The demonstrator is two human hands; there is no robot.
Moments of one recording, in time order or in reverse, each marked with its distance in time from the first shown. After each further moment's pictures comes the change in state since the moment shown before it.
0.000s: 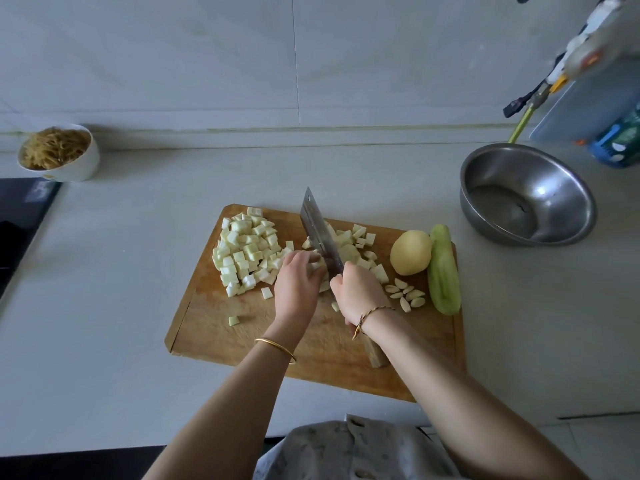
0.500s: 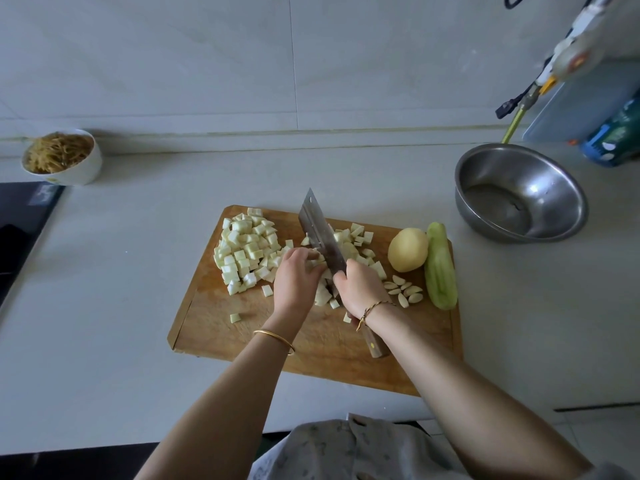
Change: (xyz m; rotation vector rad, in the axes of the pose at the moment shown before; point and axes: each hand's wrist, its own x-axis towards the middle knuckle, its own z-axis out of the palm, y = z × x) left_hand 0.001 0.002 -0.005 -0.017 -0.028 -0.011; right_hand 0.003 0.009 0.005 0.062 0.037 -0.008
